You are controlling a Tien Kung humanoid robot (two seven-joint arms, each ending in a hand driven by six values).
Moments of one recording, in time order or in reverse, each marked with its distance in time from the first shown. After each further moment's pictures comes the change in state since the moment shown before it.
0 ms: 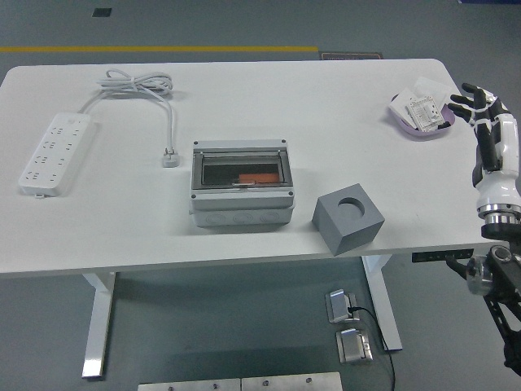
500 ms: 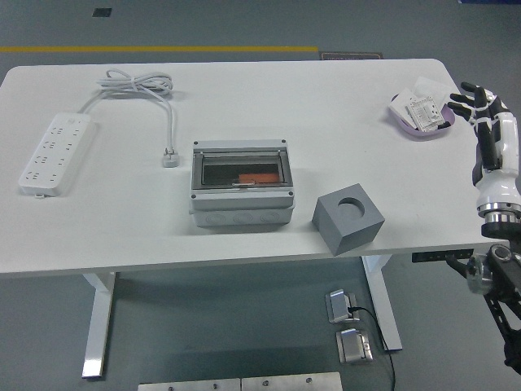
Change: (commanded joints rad) left arm -0.007 0.001 0.000 0.000 0.007 -0.001 0.000; right arm 0.005 -0.003 0.001 -0.001 -0.005 -0.003 -0.004
